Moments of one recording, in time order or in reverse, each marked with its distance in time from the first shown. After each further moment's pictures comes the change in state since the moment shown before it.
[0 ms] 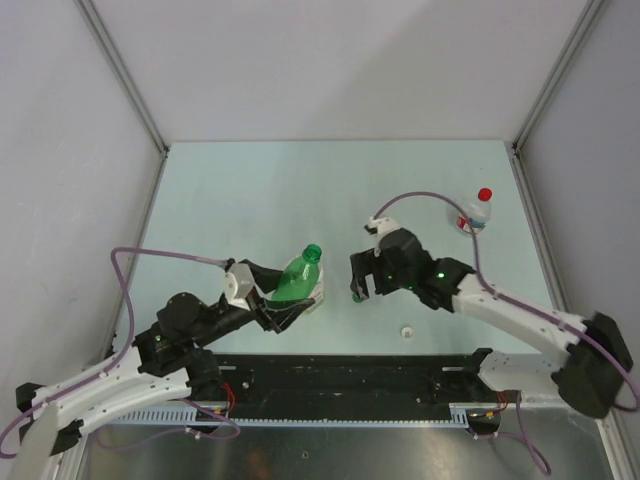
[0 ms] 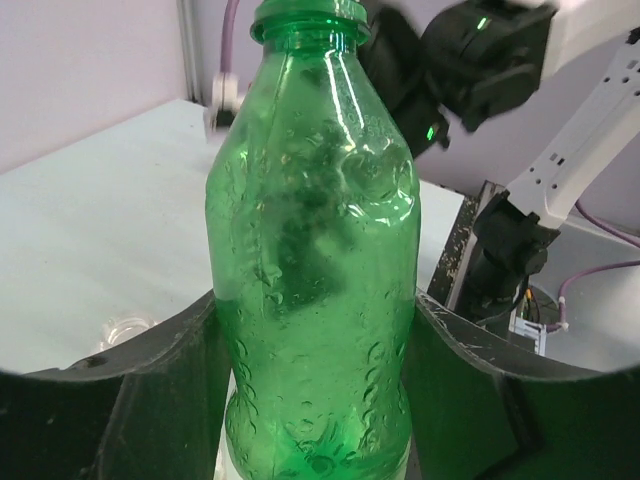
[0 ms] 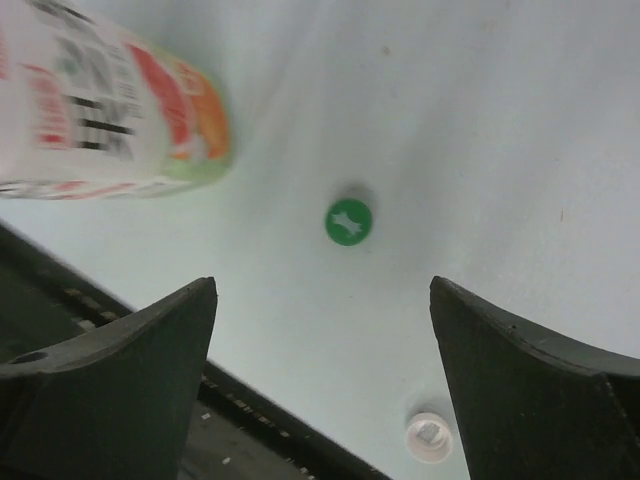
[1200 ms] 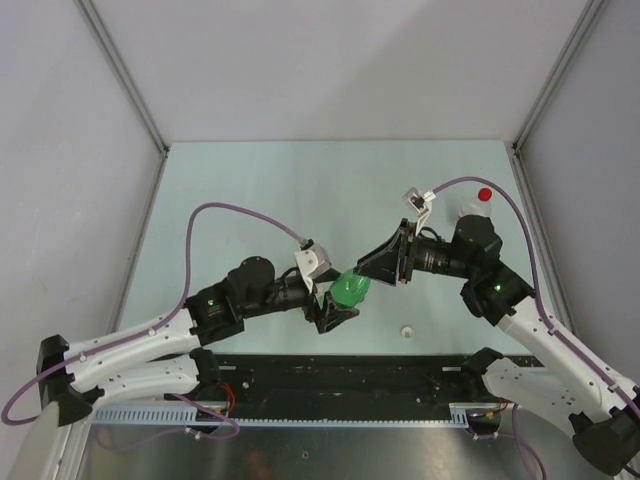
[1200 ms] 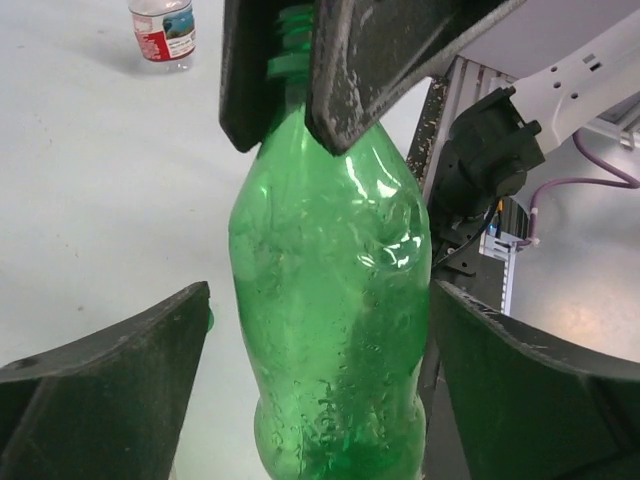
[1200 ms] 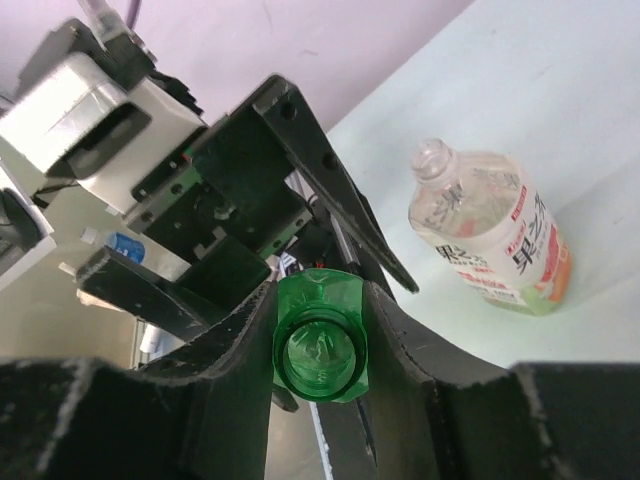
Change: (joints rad) left arm 0.001 0.483 0.227 -0.054 0.163 -0.025; right arm -0.208 -0.262 -0.013 0.363 -0.751 0.204
